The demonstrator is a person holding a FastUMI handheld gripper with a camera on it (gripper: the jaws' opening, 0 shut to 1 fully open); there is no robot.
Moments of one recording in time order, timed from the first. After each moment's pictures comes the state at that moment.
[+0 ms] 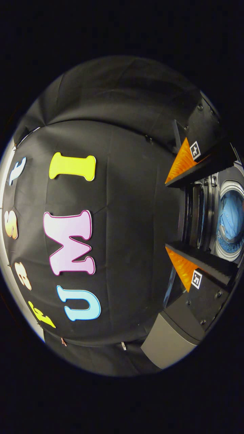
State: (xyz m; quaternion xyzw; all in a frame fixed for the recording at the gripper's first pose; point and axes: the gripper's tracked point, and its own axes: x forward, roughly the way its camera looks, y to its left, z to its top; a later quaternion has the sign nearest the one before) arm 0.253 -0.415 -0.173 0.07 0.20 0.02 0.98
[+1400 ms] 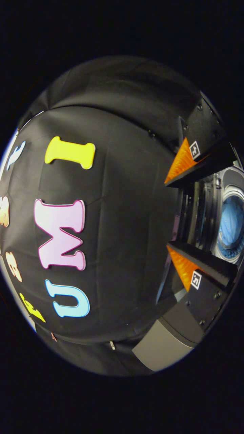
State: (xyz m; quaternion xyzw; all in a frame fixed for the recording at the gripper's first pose) arm 0.293 -0.406 -0.190 0.04 0.25 0.04 0.97
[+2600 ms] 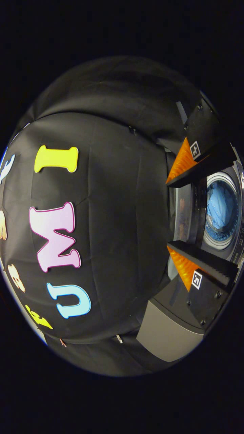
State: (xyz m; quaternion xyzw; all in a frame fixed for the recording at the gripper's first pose) arm 0.222 -0.404 -0.184 0.09 0.28 0.05 0.95
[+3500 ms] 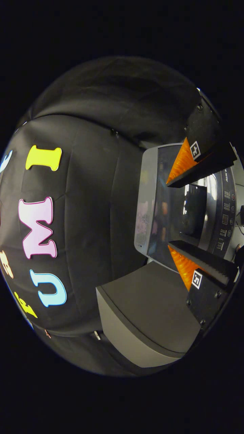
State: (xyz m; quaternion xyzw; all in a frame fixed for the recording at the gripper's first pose) arm 0.132 -0.385 -0.254 0.06 0.33 0.05 0.94
